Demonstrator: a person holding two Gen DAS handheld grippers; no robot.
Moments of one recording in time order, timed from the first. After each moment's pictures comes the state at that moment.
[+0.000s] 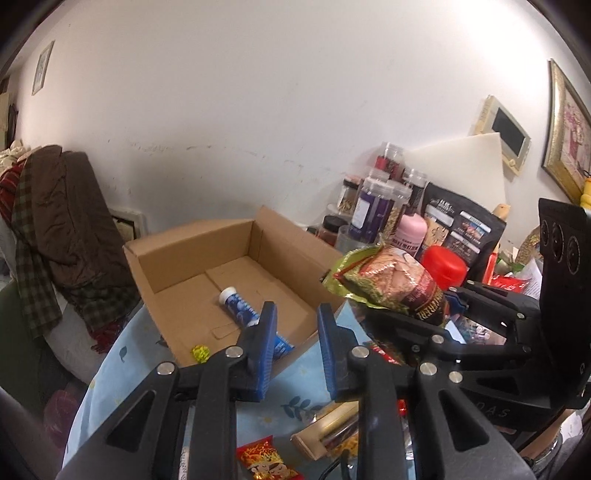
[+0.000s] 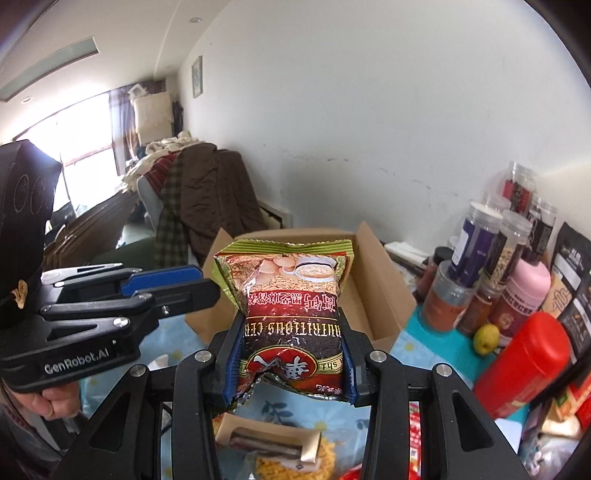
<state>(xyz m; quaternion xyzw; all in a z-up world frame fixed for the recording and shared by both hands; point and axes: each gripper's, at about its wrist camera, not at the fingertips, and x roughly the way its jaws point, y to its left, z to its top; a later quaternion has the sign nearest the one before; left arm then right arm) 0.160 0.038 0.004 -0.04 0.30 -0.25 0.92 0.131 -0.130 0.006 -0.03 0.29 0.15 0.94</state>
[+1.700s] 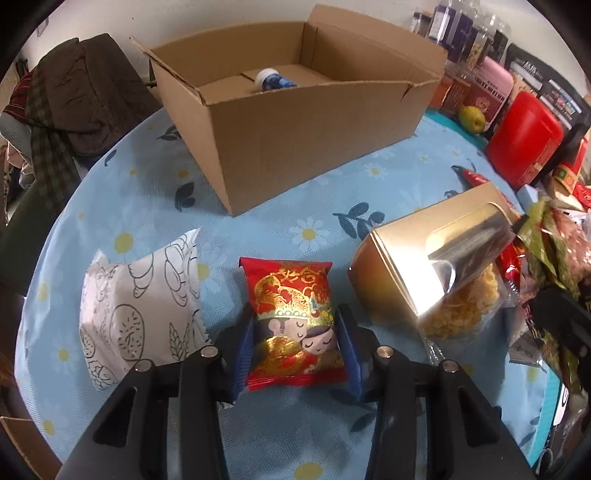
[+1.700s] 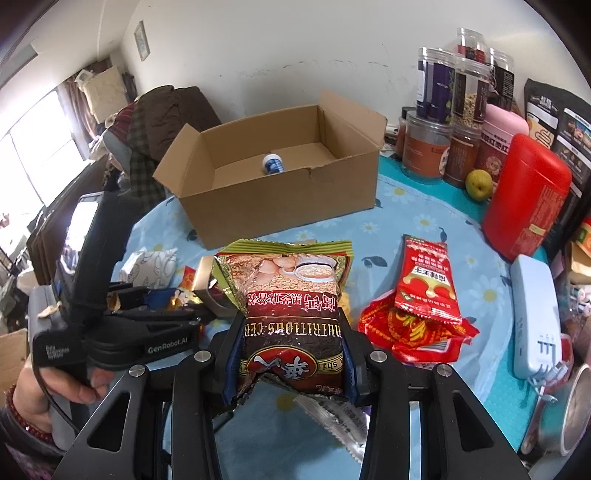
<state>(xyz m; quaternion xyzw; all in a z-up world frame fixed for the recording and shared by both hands) 0.139 0.018 -0.156 0.02 0.52 -0.14 0.84 0.066 -0.156 -0.094 0.04 0.42 0.09 0.90</state>
